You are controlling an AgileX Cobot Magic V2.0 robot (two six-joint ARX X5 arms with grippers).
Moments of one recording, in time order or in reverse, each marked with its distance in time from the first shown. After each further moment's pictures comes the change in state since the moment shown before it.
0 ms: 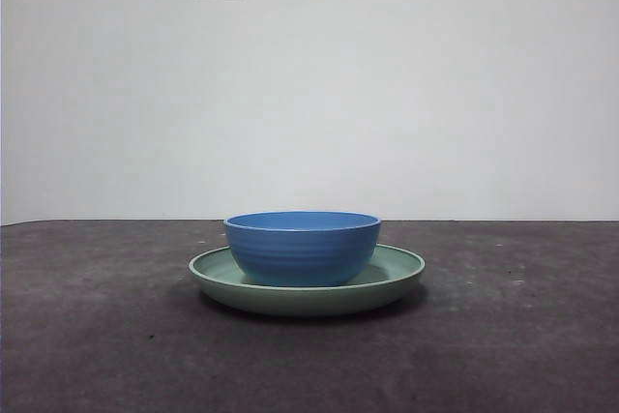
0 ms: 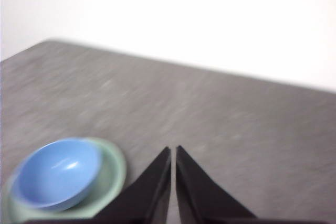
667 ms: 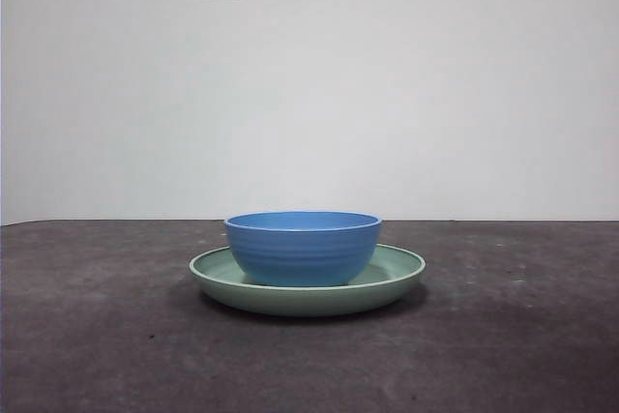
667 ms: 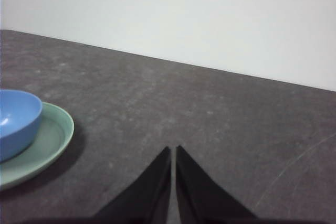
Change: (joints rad) left arm 0.000 0.000 0.000 0.000 0.000 0.000; right arm -0.084 -0.447 -0.724 0.428 0.001 -0.044
